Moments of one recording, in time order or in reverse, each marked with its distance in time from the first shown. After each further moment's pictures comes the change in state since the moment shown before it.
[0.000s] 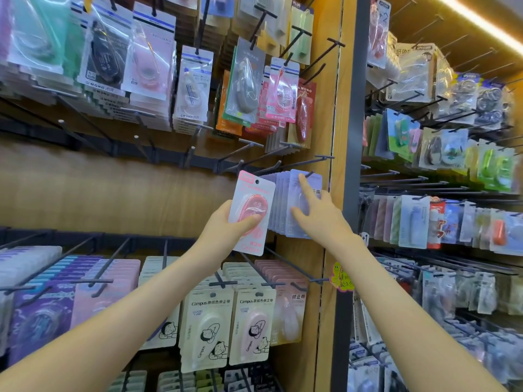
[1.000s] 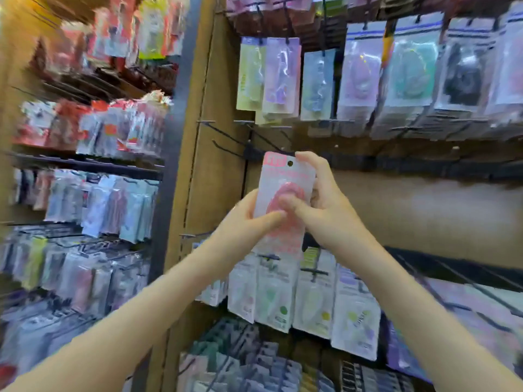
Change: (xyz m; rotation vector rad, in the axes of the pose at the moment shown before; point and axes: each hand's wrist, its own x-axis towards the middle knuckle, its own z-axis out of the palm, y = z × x) left_hand -0.200 0.124 -0.432 0.367 0.302 0.027; right_hand -0.108 -0.519 0.097 1.209 -0.277 -0.588
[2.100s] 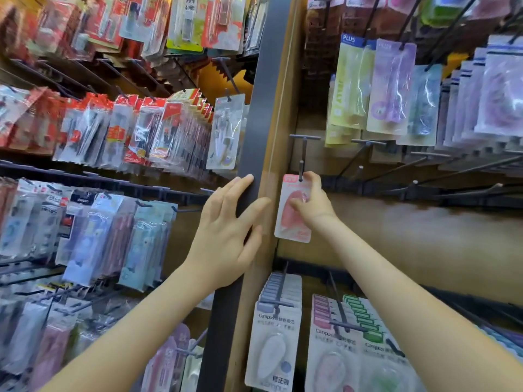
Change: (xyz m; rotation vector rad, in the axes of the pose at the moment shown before) left_hand 0.097 -0.125 -0.213 1.083 0.349 0.724; right_hand 0.211 0.092 0.154 -0.301 0.216 0.328
